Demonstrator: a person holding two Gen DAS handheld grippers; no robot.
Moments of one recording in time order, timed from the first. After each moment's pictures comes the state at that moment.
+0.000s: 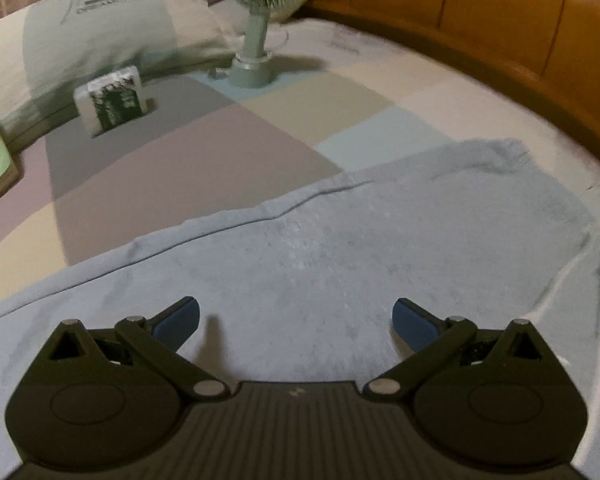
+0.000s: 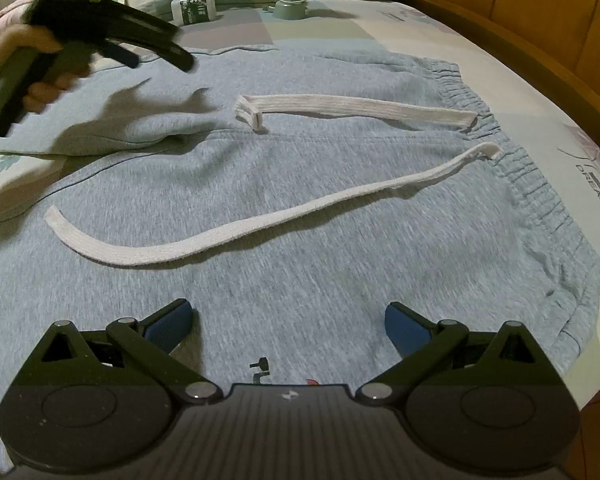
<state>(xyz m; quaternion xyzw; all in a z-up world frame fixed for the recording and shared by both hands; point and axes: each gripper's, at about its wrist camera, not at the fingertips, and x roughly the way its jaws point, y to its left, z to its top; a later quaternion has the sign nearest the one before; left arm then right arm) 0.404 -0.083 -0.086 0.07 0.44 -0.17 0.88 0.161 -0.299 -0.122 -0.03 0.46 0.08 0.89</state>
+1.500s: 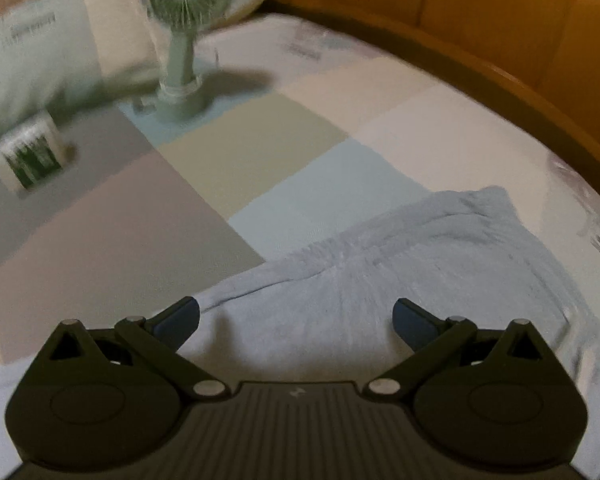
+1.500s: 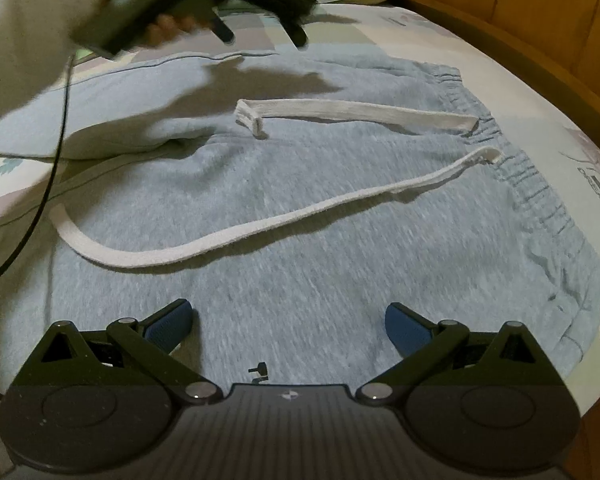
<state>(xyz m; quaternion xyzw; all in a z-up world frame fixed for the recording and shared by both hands) 0.439 -0.163 -0.047 0.08 0.44 -0.20 0.87 0.160 -0.301 -0.120 -0.03 0.45 0.09 0.89</state>
